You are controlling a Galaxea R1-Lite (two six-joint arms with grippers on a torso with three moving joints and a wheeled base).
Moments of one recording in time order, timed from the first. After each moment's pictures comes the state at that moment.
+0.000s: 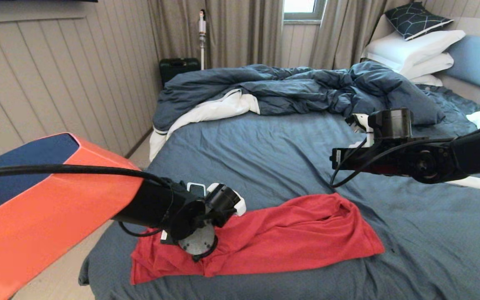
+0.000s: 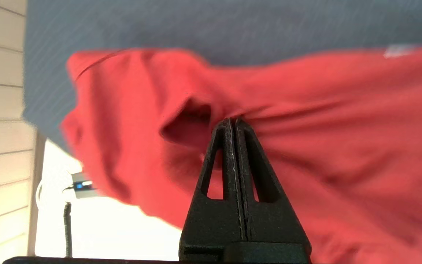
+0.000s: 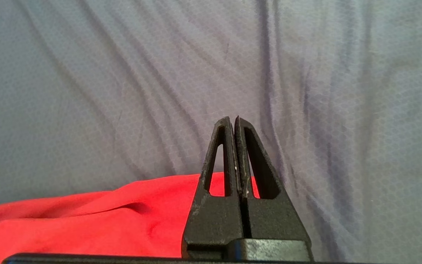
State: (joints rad) left arm -0.79 2.14 -1.27 0.34 0.66 -0.63; right arm 0.10 1.96 -1.24 -0.29 0.06 0.08
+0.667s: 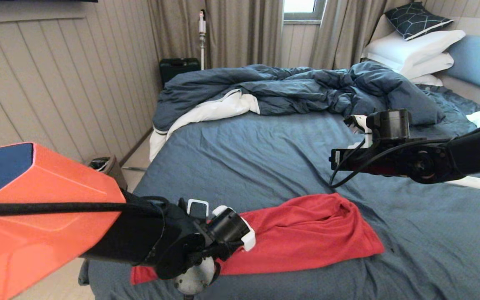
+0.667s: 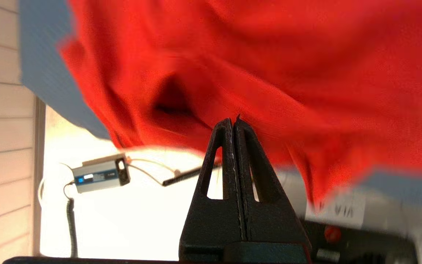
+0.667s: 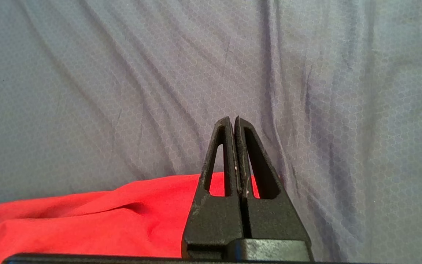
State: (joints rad) left arm -0.92 2.05 -1.12 0.34 0.66 -0.72; right arm 0.10 1.97 -1.24 -0.29 0.06 0.08
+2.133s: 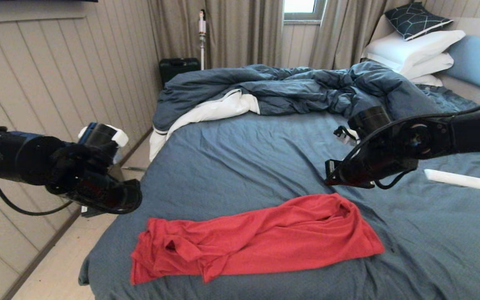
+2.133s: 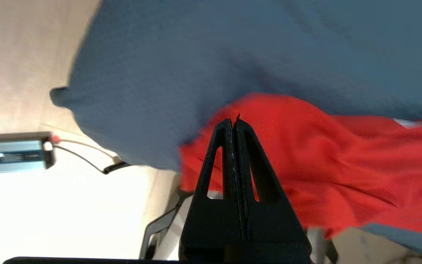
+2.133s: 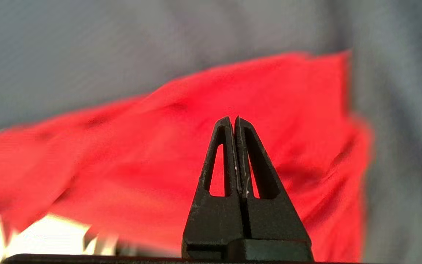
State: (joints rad) left arm -0.24 1.81 -1.15 0.33 0.09 -0.45; right arm 0.19 1.96 -1.48 0.38 0.11 0.27
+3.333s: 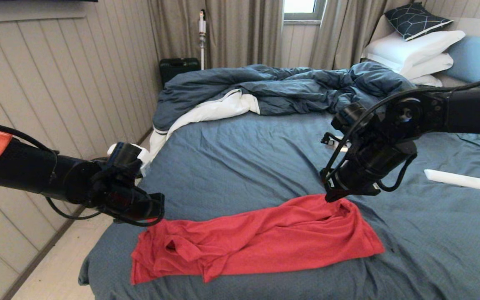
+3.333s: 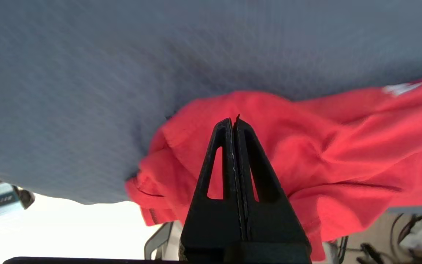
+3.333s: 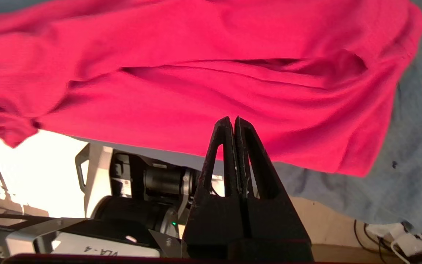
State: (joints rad) left arm -0.31 1.93 -1.09 0.13 -0.03 -0.35; right arm 0.28 1.99 -1.70 0.84 0.07 0.27
